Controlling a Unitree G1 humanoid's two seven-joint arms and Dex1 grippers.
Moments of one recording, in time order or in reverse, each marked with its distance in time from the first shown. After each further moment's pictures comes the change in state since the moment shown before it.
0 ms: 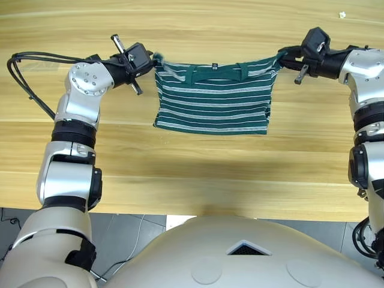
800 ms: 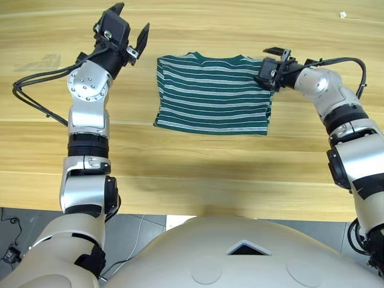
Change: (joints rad) left arm 0.169 -0.101 0.184 -0.349 -0.161 0.056 0.114; right arm -0.054 0.124 0.299 0.134 -0.534 -0.085 -0.516
